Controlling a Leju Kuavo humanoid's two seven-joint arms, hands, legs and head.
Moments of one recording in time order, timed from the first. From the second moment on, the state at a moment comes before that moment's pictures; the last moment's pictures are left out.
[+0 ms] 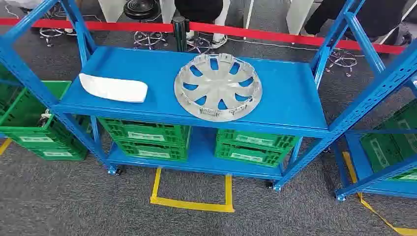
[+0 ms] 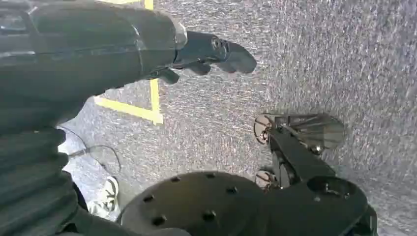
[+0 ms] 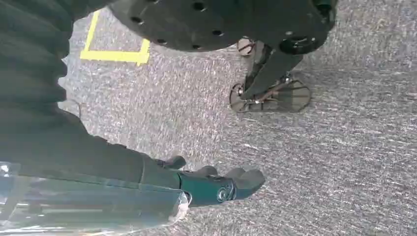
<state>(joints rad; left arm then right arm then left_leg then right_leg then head) 0.09 -0.02 -0.15 -0.36 0.04 0.10 0.09 0.08 -0.01 0.15 -0.36 -0.17 -0.10 0.06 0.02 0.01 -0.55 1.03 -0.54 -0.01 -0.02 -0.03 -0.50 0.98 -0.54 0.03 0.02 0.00</state>
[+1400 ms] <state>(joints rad) -0.08 -0.04 -0.87 -0.29 0.24 0.42 0.26 -0.19 -0.07 0.69 -0.40 -0.81 -0.34 -0.05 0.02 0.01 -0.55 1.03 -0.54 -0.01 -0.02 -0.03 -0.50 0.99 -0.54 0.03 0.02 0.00</state>
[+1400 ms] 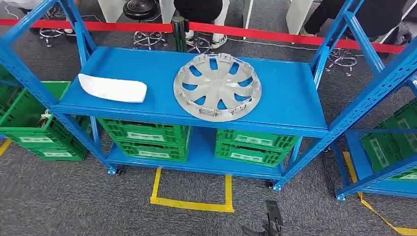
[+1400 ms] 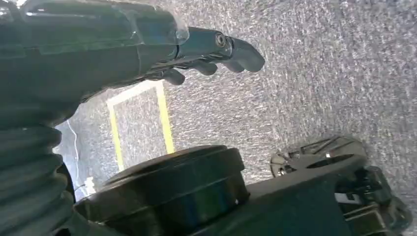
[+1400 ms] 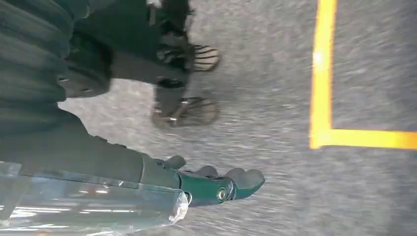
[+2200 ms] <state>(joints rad) -0.09 -0.05 -0.93 -0.28 0.30 0.45 0.23 -0.24 -0.14 0.68 -1.05 -0.22 -0.48 0.02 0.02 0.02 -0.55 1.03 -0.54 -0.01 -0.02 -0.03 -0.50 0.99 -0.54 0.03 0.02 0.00</state>
